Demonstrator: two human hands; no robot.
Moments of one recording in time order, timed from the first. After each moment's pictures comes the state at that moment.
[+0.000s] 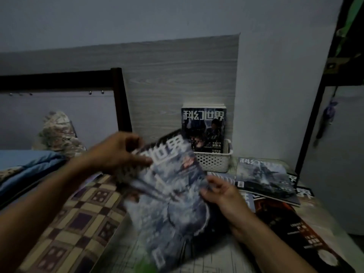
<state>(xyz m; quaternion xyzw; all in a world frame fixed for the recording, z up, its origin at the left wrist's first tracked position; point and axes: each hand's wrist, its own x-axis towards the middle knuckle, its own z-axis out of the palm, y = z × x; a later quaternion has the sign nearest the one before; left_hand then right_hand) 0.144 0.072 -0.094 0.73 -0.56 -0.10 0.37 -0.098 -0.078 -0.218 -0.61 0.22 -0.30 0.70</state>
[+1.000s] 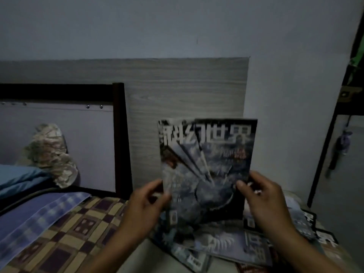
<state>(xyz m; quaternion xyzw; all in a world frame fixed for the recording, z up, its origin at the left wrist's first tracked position) 0.109 0.006 -0.188 0.65 -0.44 -0.05 0.62 -0.092 -0.165 -0.172 -0.73 0.27 -0.49 0.38</state>
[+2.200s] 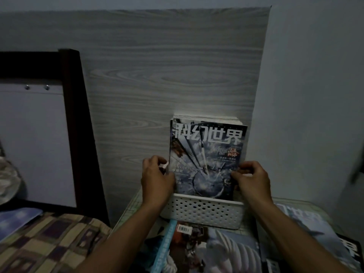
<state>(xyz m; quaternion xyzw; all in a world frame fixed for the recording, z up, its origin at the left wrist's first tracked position) 0.214 -0.230 -0.238 0.73 -0.35 0.08 0.58 0.027 -0.362 -0.228 -0.64 0.43 -0.49 0.40</state>
